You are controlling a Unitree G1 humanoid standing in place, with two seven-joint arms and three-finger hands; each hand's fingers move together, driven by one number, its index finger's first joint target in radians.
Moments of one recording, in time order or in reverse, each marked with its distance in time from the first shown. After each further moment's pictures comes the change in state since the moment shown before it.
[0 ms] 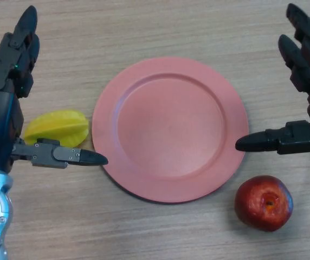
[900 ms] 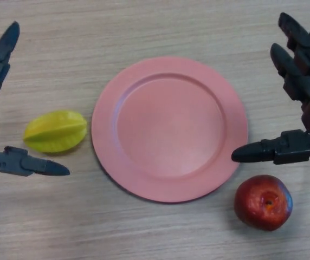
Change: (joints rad) left arm -0.008 0.089 0.125 0.226 0.194 -0.224 -0.117; right arm 0.040 0.006 0.020 -0.042 -0.005 0.016 0.033
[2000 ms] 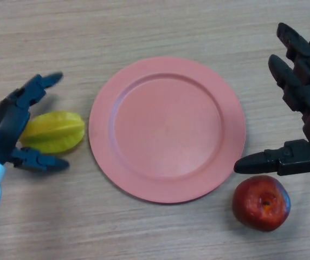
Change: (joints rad) left arm -0.238 0.075 -0.139 0.610 0.287 -0.176 0.159; right arm 0.047 0.003 -0.024 -0.088 0.031 0.099 0.020
